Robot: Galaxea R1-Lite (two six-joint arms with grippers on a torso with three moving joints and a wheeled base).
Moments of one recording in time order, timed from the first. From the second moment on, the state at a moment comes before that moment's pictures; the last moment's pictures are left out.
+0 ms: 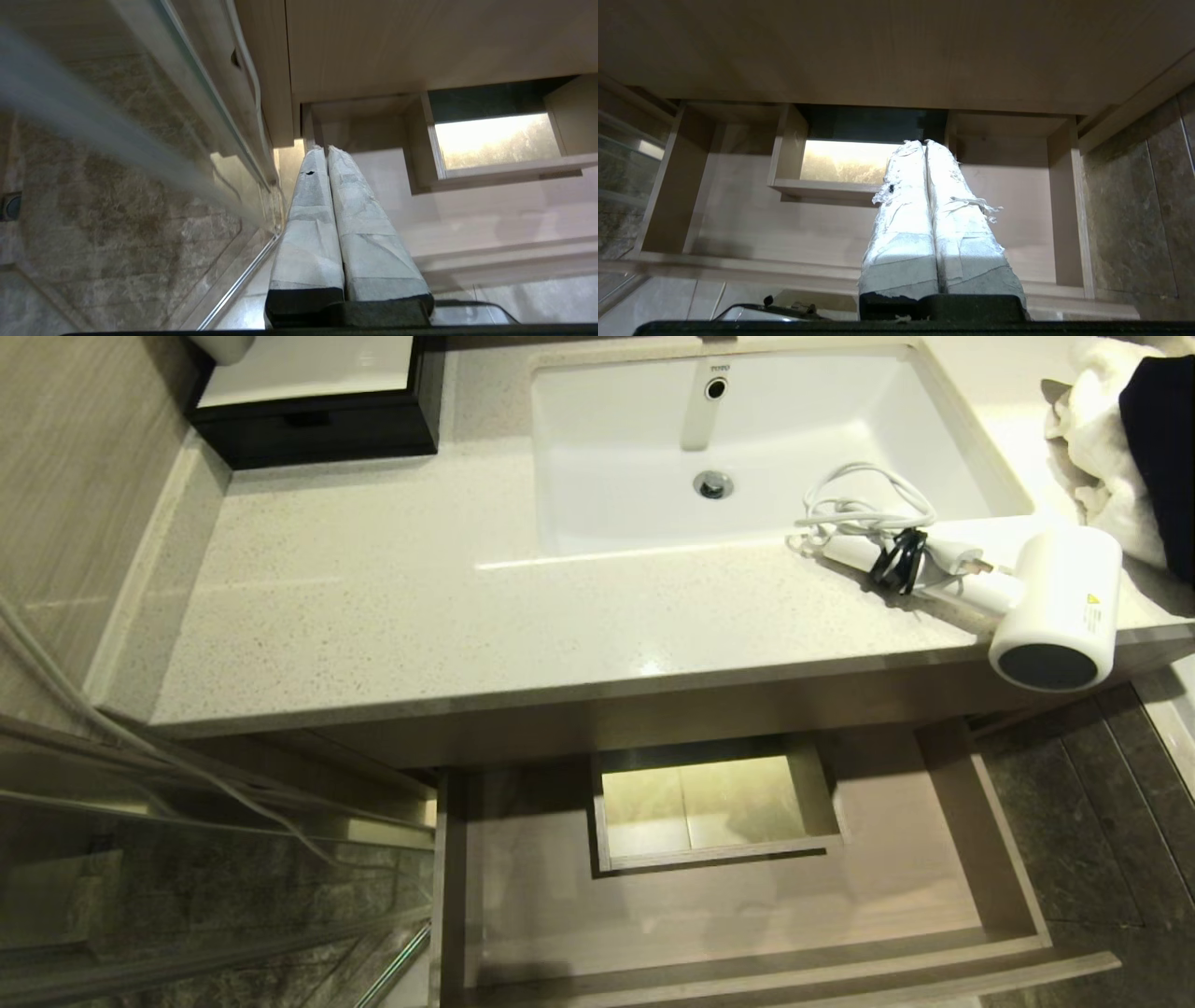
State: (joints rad) left arm 0.00 0.00 0.00 0.00 0.00 0.00; right arm 0.14 0.00 0.00 -0.10 0.02 -0.08
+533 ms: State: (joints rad) left arm 0.00 0.00 0.00 0.00 0.00 0.00; right arm 0.14 0.00 0.00 -0.10 0.02 -0.06
